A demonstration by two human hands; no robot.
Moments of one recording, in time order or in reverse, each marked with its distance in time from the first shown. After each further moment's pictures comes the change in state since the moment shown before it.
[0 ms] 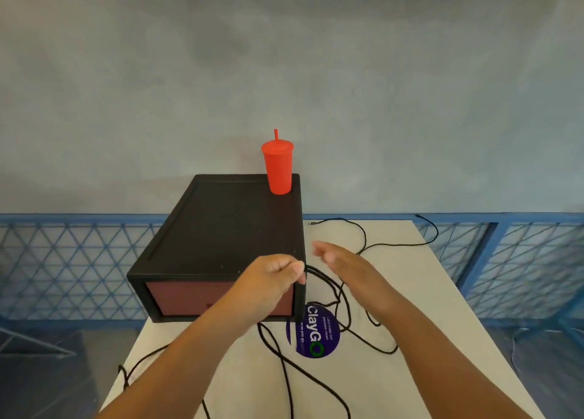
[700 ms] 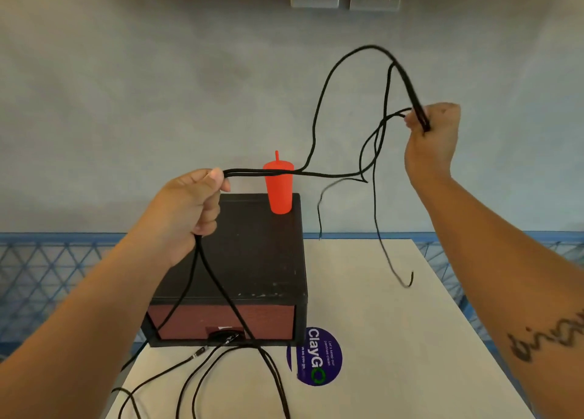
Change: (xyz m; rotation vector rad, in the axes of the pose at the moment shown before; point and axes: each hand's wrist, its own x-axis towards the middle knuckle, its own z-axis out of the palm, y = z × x) left_hand 0.013 0.063 -0.110 -0.441 0.308 0.182; right_hand 0.103 -0.086 -0.156 0.189 0.985 -0.603
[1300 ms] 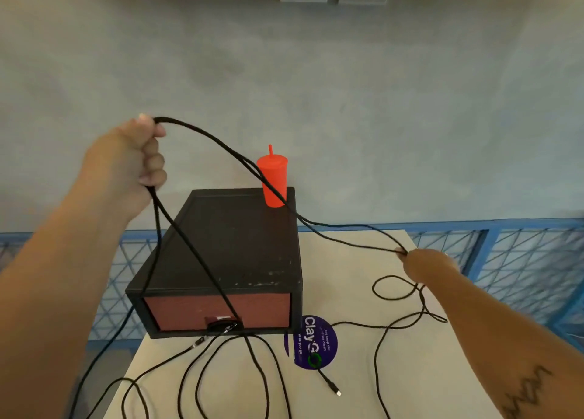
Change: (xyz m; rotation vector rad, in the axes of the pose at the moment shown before) left_hand 0.014 0.035 -0.037 -0.207 0.195 0.076; right_hand -0.127 0.102 -0.101 -1.524 -0.877 0.576
